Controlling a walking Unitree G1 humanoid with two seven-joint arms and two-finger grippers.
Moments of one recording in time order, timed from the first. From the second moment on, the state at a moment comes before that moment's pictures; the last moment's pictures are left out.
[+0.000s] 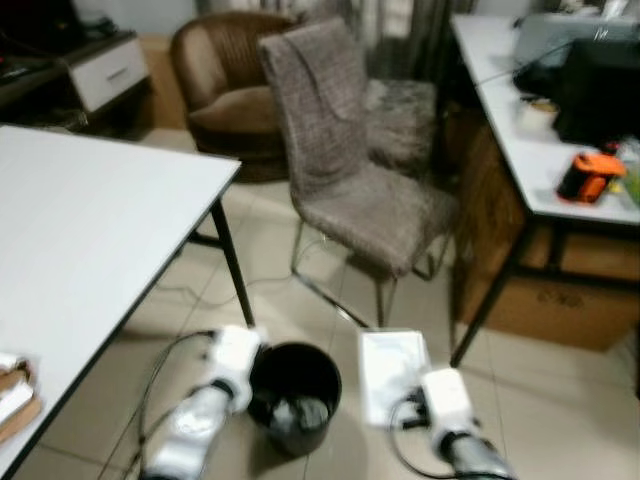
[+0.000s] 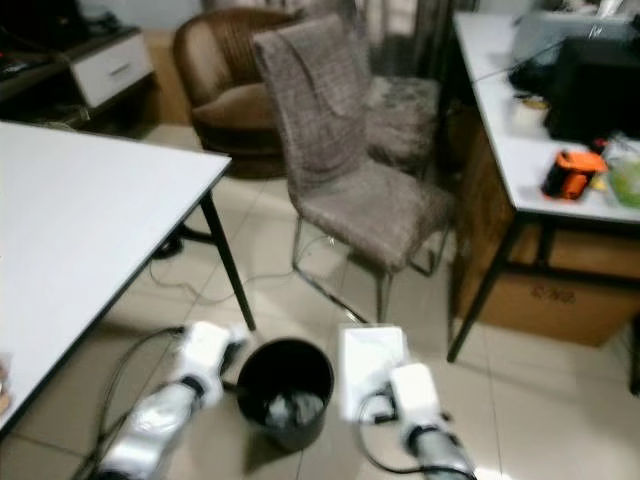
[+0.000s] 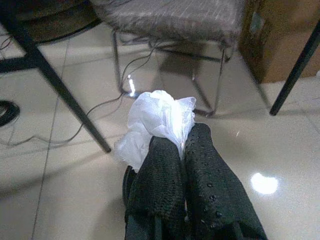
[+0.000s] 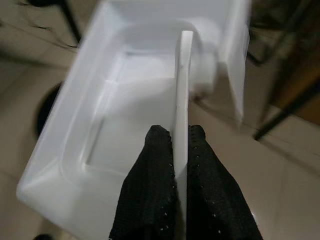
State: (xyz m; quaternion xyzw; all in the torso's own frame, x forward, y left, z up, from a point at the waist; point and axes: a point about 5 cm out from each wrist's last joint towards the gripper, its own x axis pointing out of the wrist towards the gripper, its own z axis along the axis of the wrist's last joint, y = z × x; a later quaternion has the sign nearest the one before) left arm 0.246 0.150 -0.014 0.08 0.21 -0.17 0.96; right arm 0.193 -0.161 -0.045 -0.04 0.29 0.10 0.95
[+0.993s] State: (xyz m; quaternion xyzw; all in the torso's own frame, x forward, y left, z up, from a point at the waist) left arm 0.211 0.206 0.001 0.15 0.21 -0.17 0.95; right arm 0.249 -0.116 -0.032 -0.10 0.31 0.26 0.91
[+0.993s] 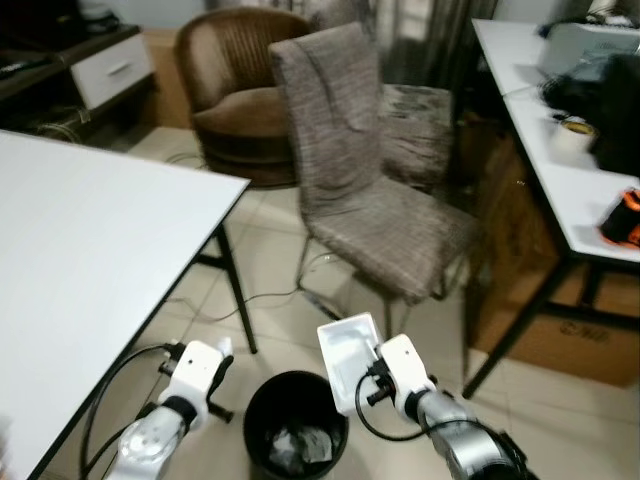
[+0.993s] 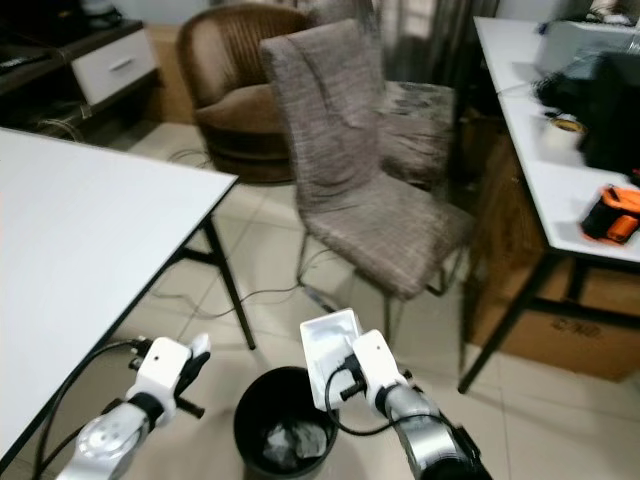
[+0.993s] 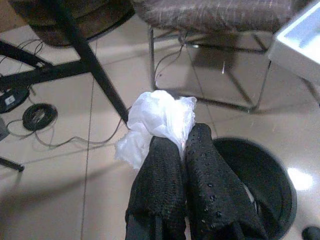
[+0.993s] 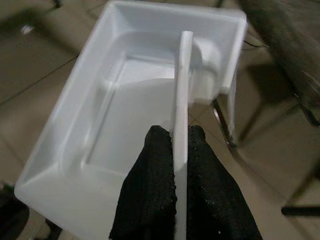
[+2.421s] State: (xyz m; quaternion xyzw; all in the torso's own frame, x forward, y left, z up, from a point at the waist) left arm 0.183 0.218 0.046 0.15 0.22 -0.25 0.93; right arm 0.303 -0.052 0.014 -0.10 0.29 0.34 0.89
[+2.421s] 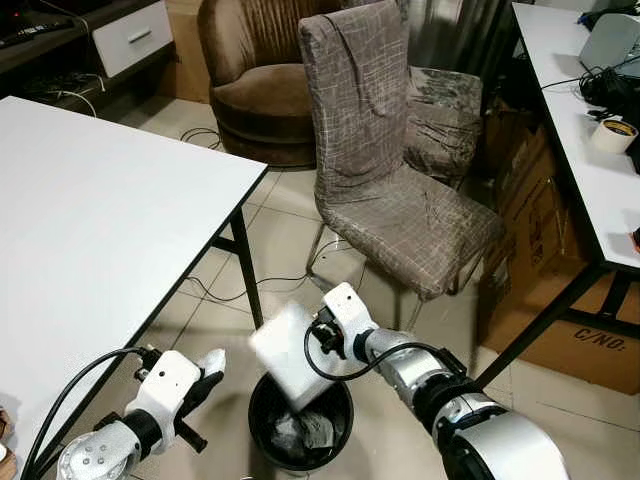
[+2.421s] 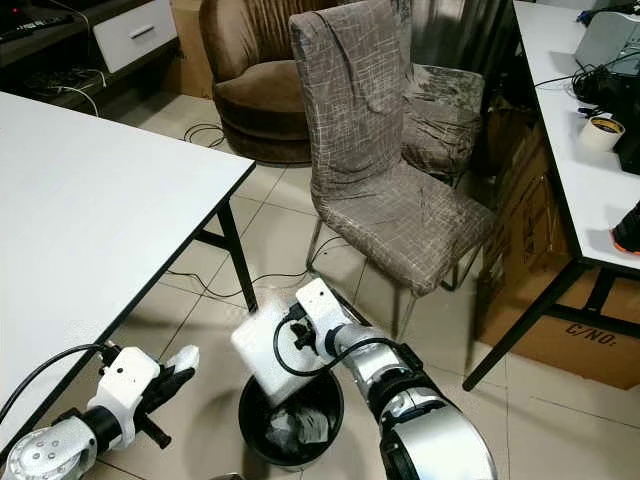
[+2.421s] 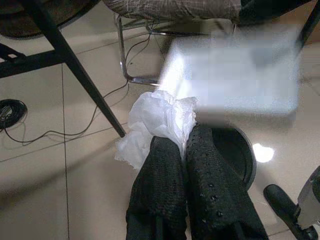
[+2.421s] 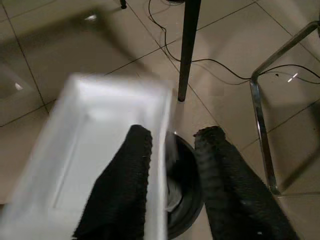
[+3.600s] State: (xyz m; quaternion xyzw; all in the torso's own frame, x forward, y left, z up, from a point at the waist) left arm 0.271 0.117 -0.008 0.18 0.29 -0.30 0.89; right arm 0.192 -0.141 0.025 -0.06 0.25 0.32 0.91
